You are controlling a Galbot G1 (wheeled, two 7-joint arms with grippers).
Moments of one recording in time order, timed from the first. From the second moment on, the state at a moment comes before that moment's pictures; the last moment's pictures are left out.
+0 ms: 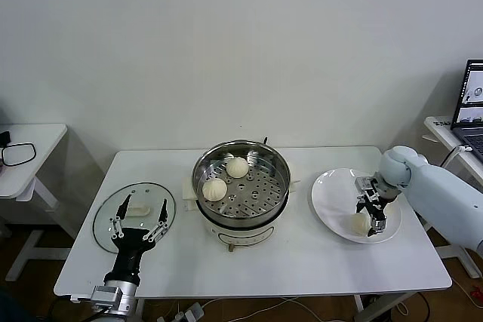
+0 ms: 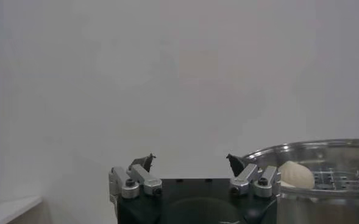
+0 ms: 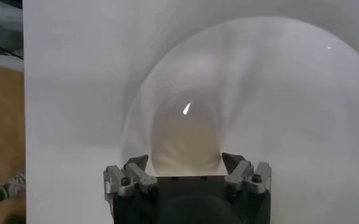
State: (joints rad) left arm 1.59 -1.57 -0.65 -2.11 0.09 -0.12 0.13; right arm -0.10 0.75 -0.62 1.04 -0.30 -0.09 -1.30
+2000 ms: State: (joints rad) left arm 1.58 -1.55 -0.68 -2.09 0.08 -0.12 0.13; right arm 0.67 1.04 -1.21 1.50 -0.14 0.40 -1.19
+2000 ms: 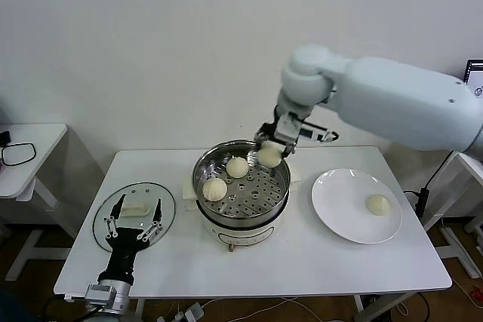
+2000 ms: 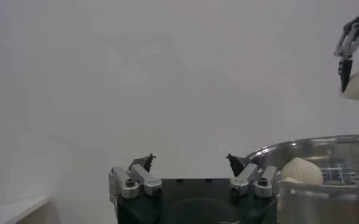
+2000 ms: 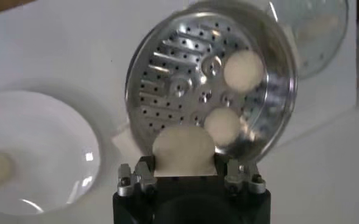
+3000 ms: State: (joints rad) left arm 1.57 -1.55 -0.72 -2.05 0.06 -0.12 0.15; right arm 0.52 1.20 -1.29 1.46 -0.26 0.52 -1.09
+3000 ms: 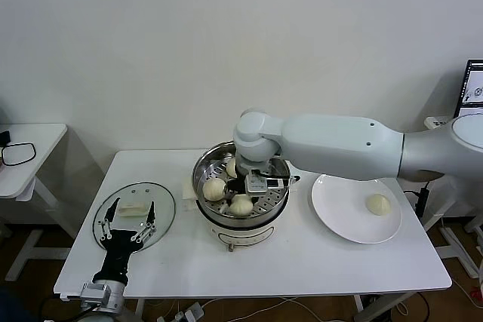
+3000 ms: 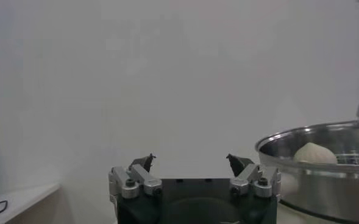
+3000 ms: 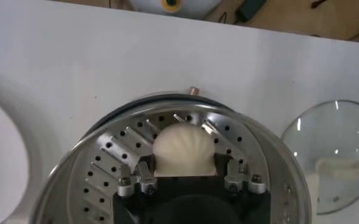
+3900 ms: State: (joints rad) left arm 1.58 -1.55 -0.69 -2.07 0.07 -0.12 0.14; right arm 0.65 0.92 -1.20 1.48 -0.01 0.33 -1.28
